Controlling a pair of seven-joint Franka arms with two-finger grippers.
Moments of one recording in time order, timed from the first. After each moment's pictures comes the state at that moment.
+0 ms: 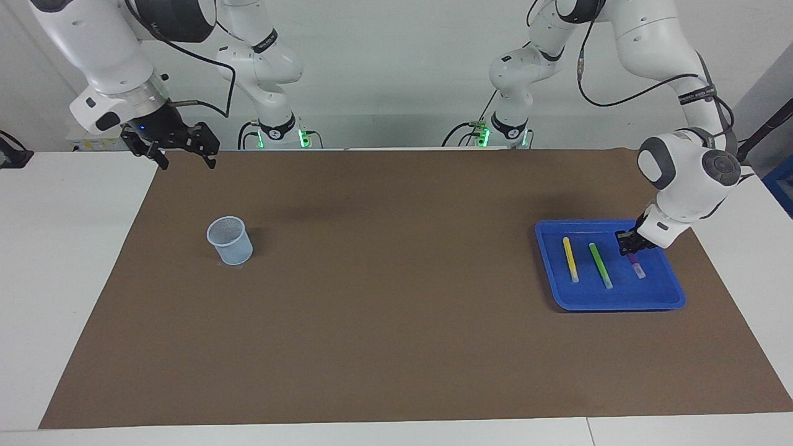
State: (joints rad) left arm 0.38 0.30 -0.18 -1.94 0.11 2.19 0.19; right arm -0.06 -0.03 -0.01 -1.60 0.02 1.50 -0.03
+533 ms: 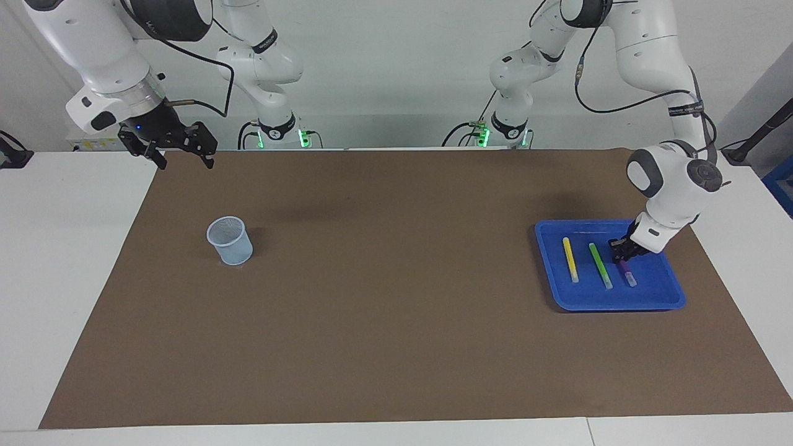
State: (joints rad) left arm 0.40 0.30 -0.18 -2.04 0.09 2.36 0.18; right arm -0.05 -0.02 0.00 -1.61 0.02 1.50 -0.03
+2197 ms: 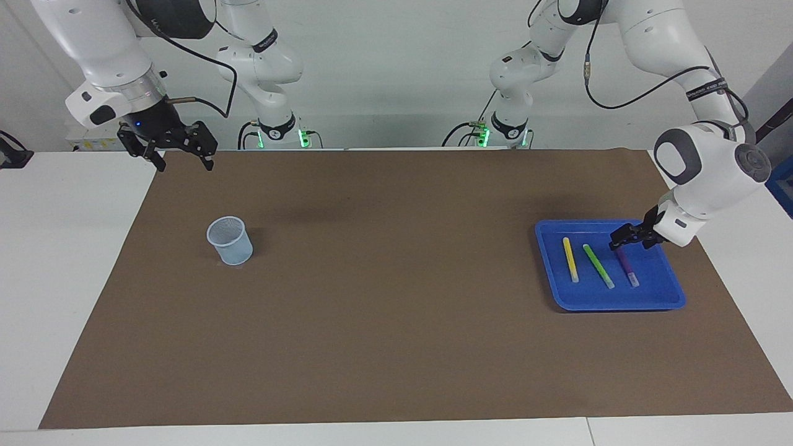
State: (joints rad) left arm 0.39 0.27 -0.22 -1.76 -0.03 1.91 0.17; right arm -0.05 -0.05 -0.01 -1.64 0.02 1.57 -0.03
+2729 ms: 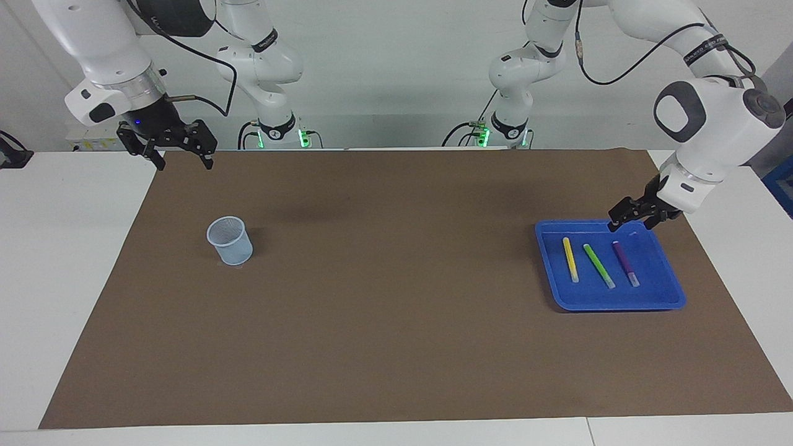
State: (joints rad) left arm 0.31 0.10 -0.24 -1.74 -0.05 1.87 0.07; right arm -0.05 -0.06 -0.01 -1.64 0.02 1.57 -0.03
